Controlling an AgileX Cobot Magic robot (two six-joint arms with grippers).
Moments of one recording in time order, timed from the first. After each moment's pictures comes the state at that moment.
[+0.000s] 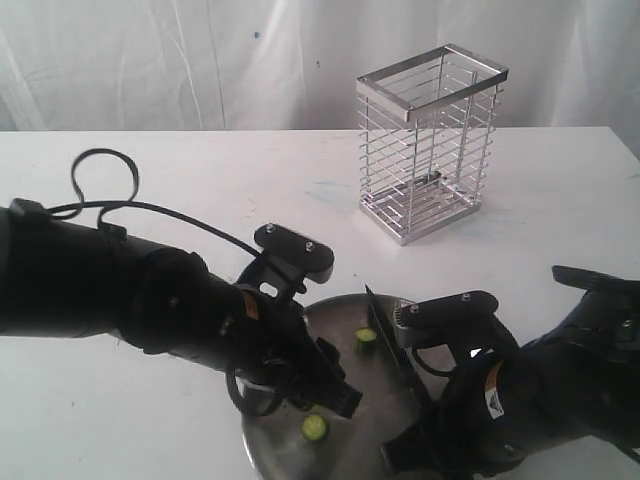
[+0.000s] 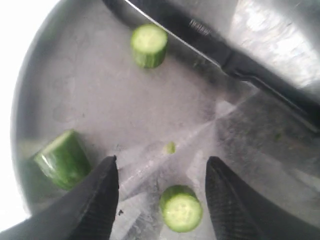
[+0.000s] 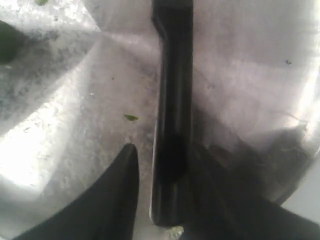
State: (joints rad) left arm -0.76 1.69 -0.89 -0.37 0.24 0.17; right arm 0.71 1.47 -0.55 -0.04 0.39 0.37
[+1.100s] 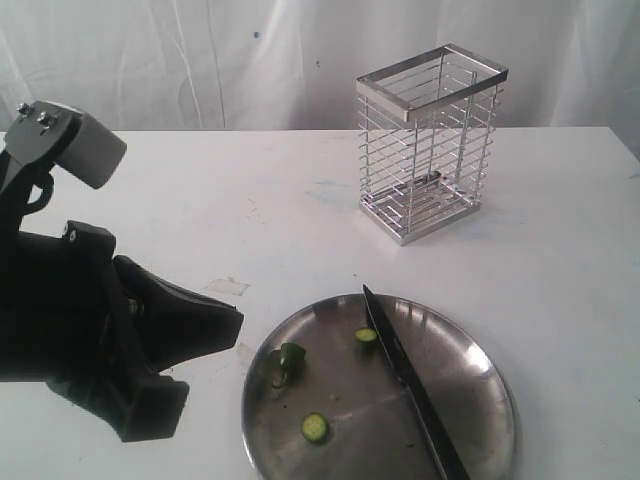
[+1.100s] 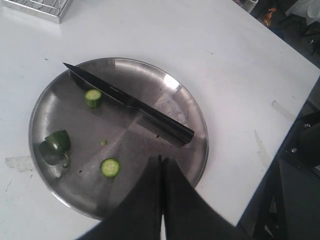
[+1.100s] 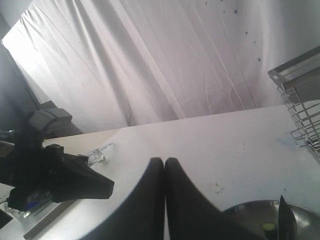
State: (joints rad) left arm -0.76 0.94 -0.71 -0.45 0.47 0.17; right arm 0.71 0.01 -0.43 0.01 0.45 0.45
